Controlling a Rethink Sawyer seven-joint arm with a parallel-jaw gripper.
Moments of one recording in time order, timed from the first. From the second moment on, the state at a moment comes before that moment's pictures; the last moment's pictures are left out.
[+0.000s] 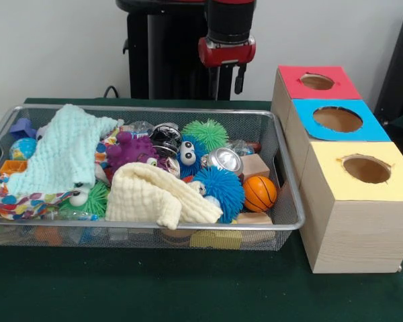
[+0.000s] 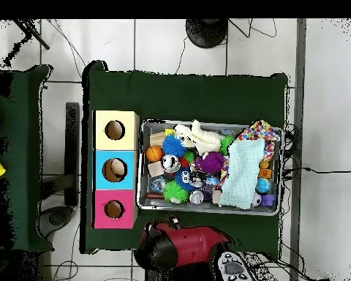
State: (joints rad) arm -0.29 -0.69 0.06 2.18 -0.40 0.10 1.57
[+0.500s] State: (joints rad) arm -0.35 -0.64 0.13 2.18 -0.46 0.10 1.57
